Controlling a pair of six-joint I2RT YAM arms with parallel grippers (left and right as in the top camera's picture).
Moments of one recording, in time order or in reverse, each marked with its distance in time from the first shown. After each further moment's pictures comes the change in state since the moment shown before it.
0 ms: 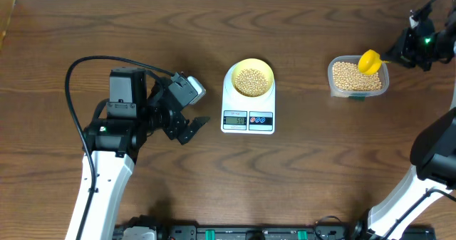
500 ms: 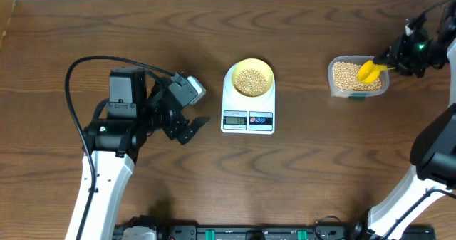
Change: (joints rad) left arm 0.000 0.000 0.000 0.000 0.000 0.000; right arm 0.000 0.000 -0.079 0.061 0.005 0.068
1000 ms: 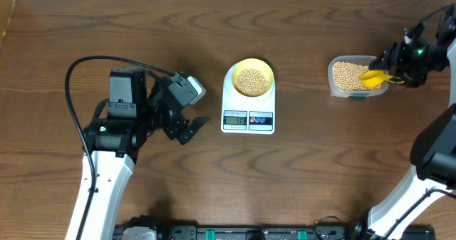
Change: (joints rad) left arm 0.000 0.000 0.000 0.000 0.000 0.000; right arm 0.000 0.000 -0.001 -0.107 0.082 0.013
